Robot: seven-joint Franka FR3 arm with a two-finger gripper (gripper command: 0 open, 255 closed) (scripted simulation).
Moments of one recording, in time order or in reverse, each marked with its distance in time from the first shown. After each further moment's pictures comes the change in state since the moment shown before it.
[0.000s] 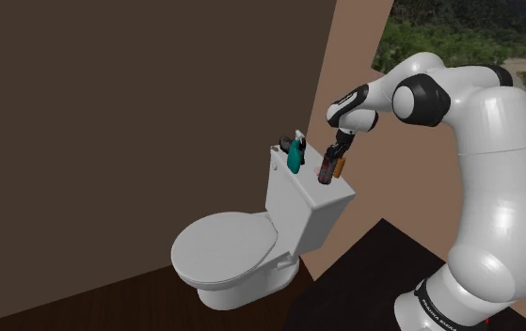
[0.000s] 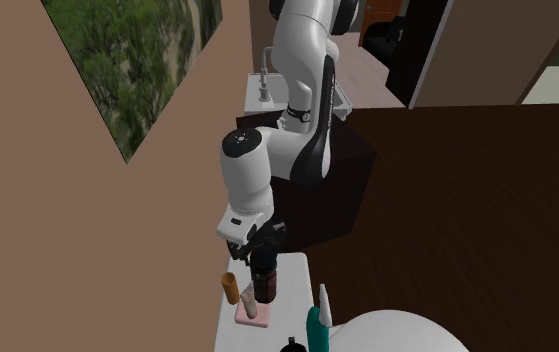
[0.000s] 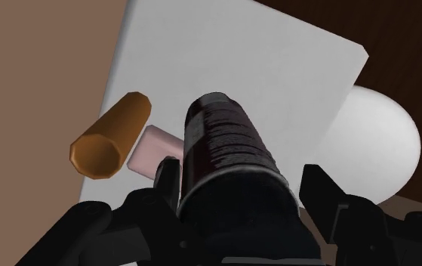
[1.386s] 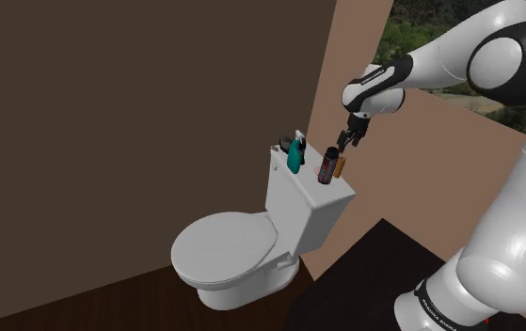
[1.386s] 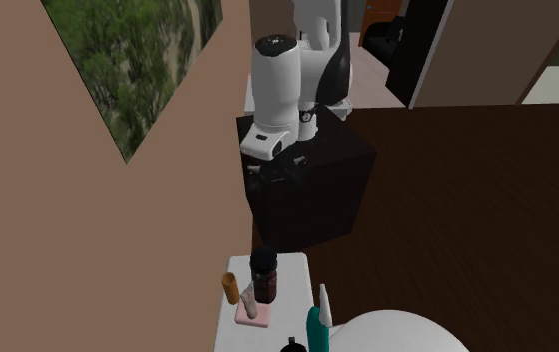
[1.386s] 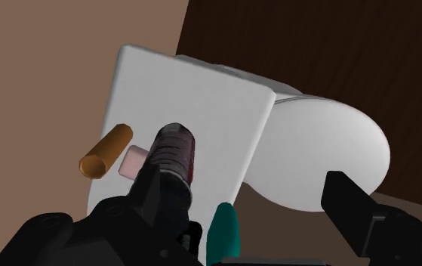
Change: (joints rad) arm 0.186 -0.479 -0.117 -0.393 -0.230 -0.051 0.227
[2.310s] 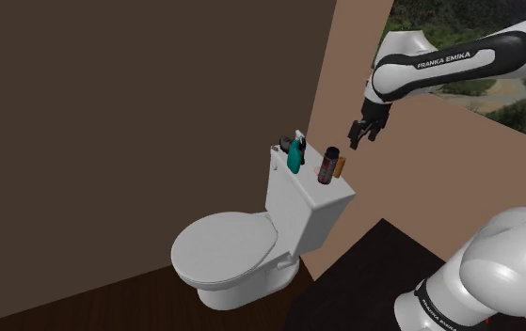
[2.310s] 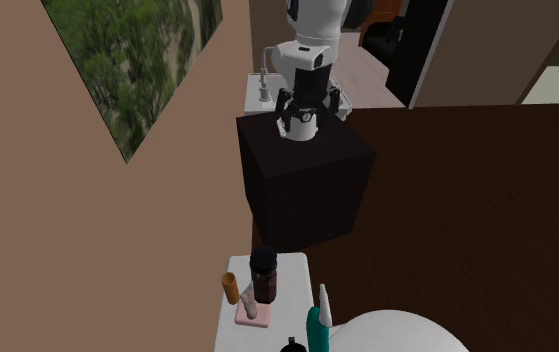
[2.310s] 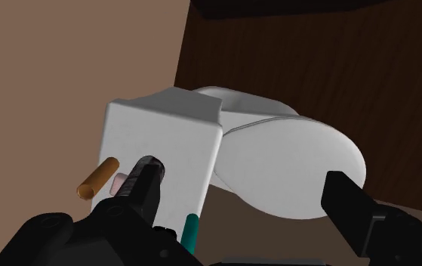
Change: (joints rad) arm 0.052 -0.564 0.115 -0.297 -0.318 -0.248 0.411
